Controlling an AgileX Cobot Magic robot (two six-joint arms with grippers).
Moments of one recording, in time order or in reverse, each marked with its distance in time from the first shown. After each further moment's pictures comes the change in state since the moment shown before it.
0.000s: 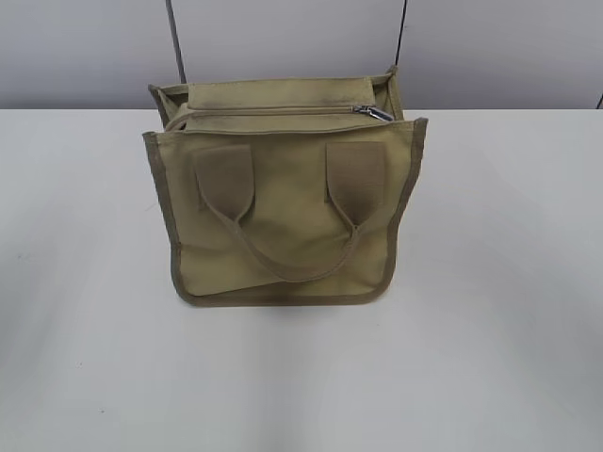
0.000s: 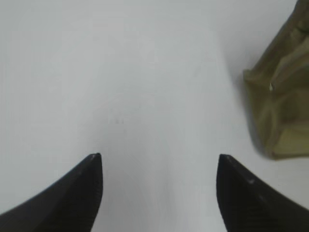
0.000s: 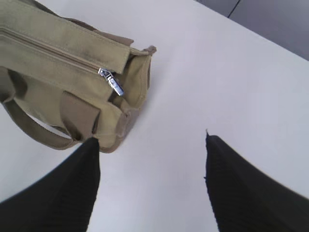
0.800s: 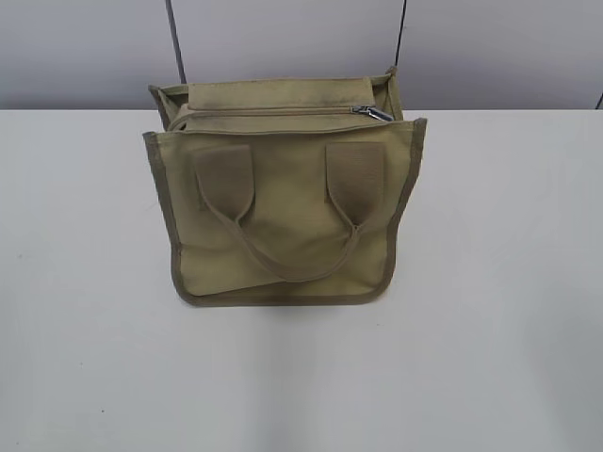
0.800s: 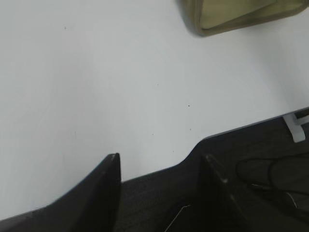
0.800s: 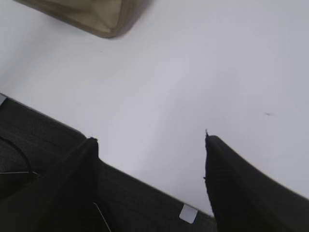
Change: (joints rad) left arm -0.001 -0.687 0.125 -0.301 0.547 0.327; right arm 0.000 -1.096 1.024 0.000 -0.083 0.042
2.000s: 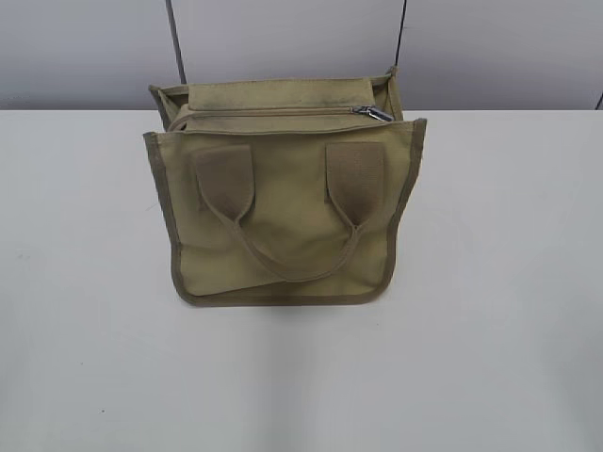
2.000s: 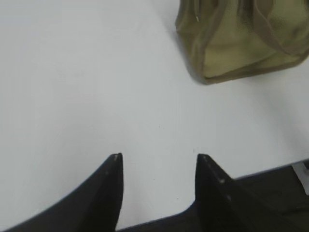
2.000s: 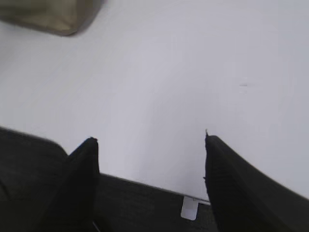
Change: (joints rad) left arm 0.137 -0.063 0.045 -0.073 -0.144 0.089; right arm -0.173 -0.125 0.107 0.016 0.003 -0.003
